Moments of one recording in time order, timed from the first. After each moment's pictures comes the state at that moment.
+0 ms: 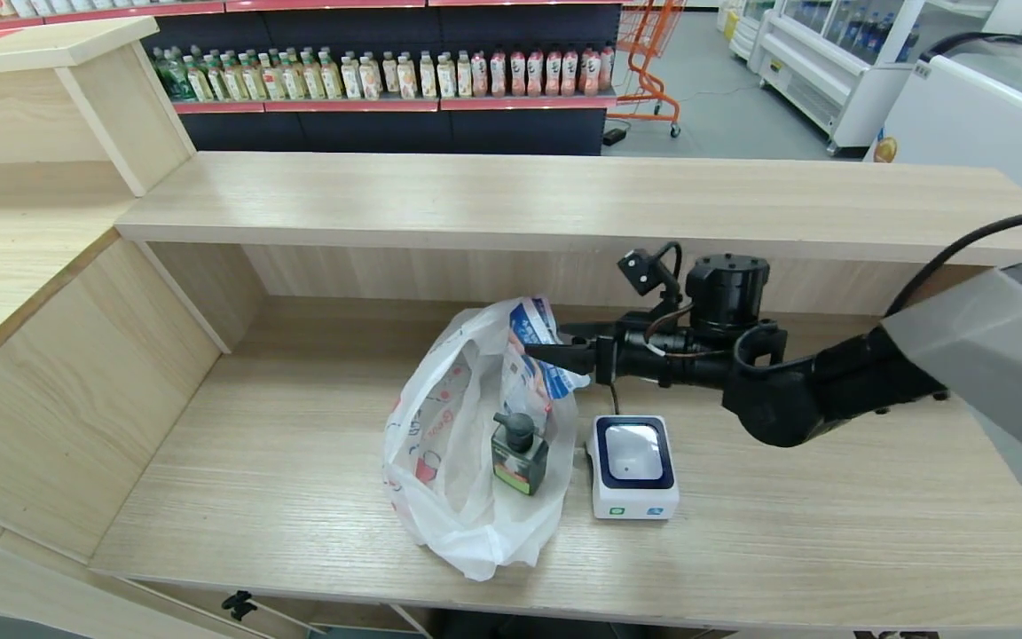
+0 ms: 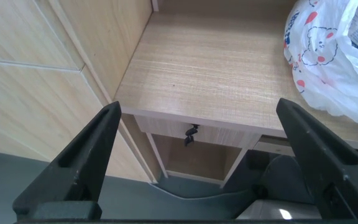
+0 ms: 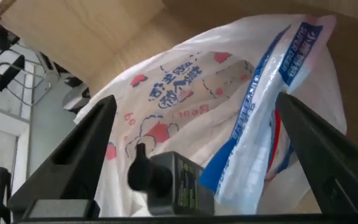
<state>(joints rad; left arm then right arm) 0.00 0.00 0.00 0.05 0.13 0.01 0.42 2.17 -1.23 -0.81 0.68 0.12</state>
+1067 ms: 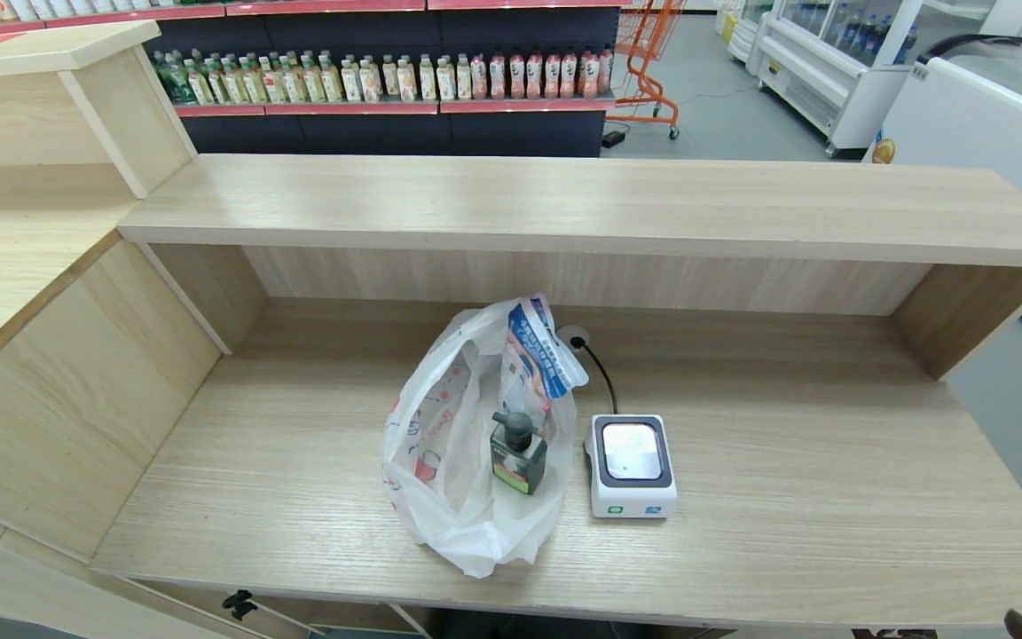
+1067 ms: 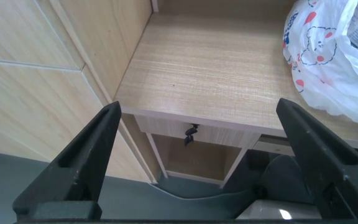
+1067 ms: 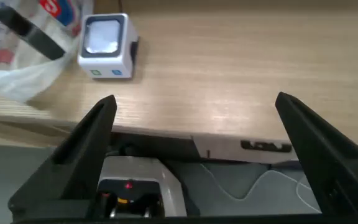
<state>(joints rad) 0.00 0.00 0.00 0.05 0.13 0.01 0.03 0.44 -0.11 -0.12 0.06 0.03</state>
